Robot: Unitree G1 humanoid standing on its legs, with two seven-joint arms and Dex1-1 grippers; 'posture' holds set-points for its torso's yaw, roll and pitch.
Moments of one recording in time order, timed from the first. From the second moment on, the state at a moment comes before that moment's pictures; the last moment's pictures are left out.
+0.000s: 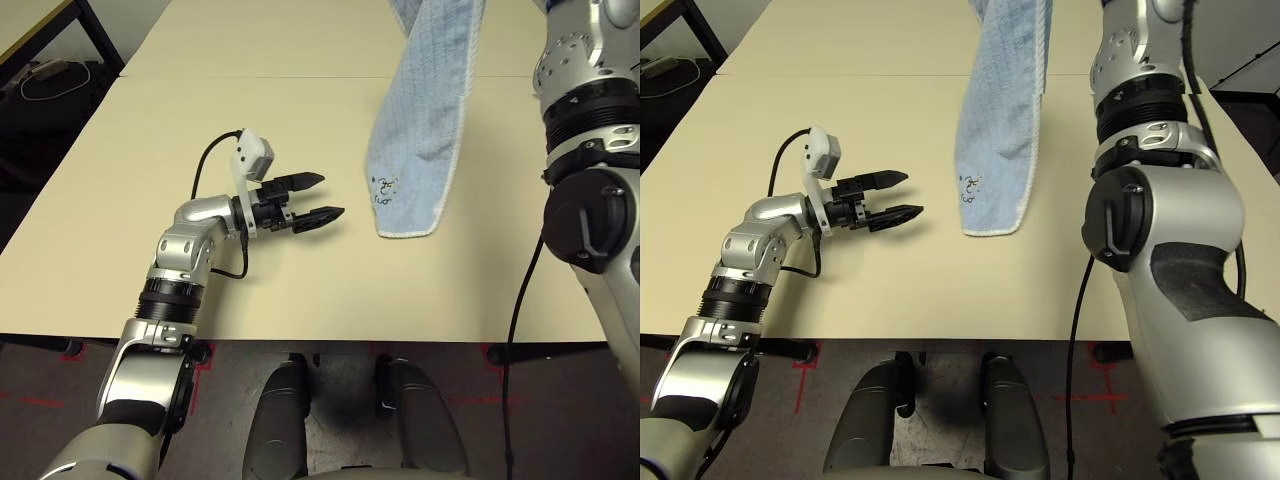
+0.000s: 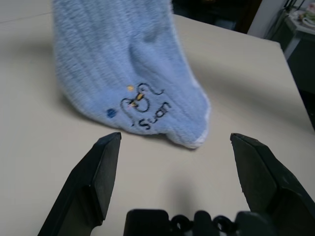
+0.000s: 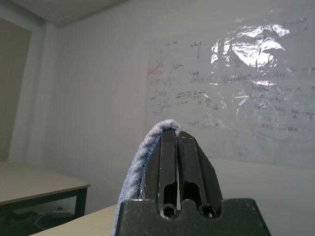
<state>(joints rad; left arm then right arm) -0.63 0.41 -0.09 0.21 -0.35 0.36 -1.09 -1.55 -0.33 -0.33 1.14 0.31 -0.43 0.65</state>
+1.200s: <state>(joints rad) -0.78 0.09 -0.29 0.28 -0.13 0.42 -0.72 -1.54 -0.32 -0.30 1.15 0.24 -0.38 0.57</state>
